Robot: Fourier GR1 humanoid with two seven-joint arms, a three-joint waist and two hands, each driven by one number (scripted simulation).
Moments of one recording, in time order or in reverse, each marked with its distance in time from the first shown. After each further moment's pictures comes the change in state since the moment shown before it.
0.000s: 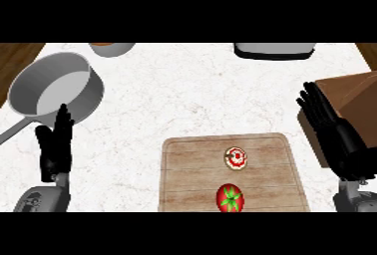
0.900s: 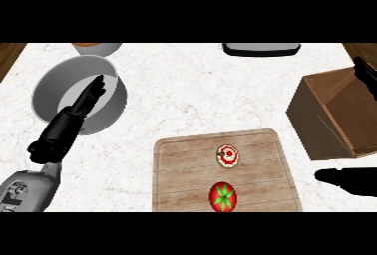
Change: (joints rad) left arm -0.096 0.165 -0.172 -0.217 -0.008 -0.408 -0.158; right arm -0.033 -0.320 -0.048 -0.299 0.306 0.091 -0.055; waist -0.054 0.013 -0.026
